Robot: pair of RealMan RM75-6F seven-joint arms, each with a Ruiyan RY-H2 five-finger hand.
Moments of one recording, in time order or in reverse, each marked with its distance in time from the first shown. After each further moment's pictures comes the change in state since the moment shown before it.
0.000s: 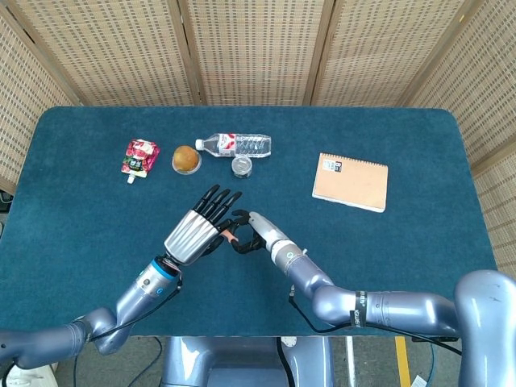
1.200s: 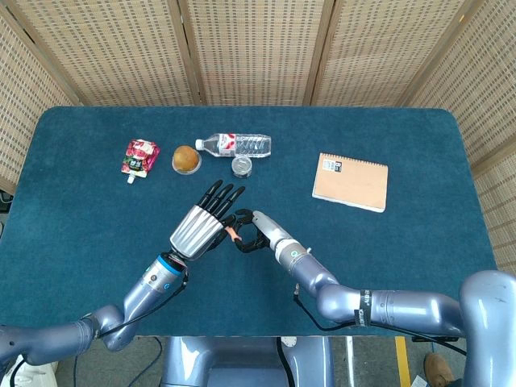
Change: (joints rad) left arm -0.024 -0.027 -0.026 0.012 -0.048 -0.025 0.050; right arm -0.008 0.022 -0.015 0.003 -0.026 -0.026 0.035
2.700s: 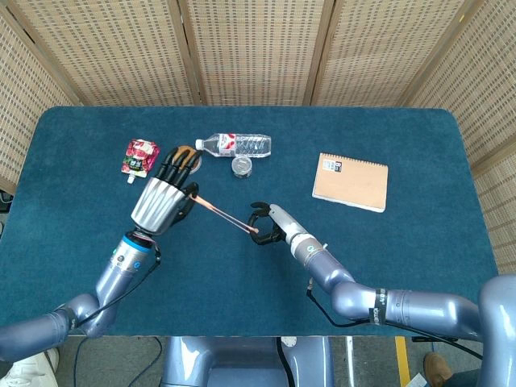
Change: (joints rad) left arm 0.036 0.155 -0.074 -0.023 -0.074 0.066 -0.067; right arm -0.055 0.067 -0.016 -0.014 -0.042 -0.004 0.053
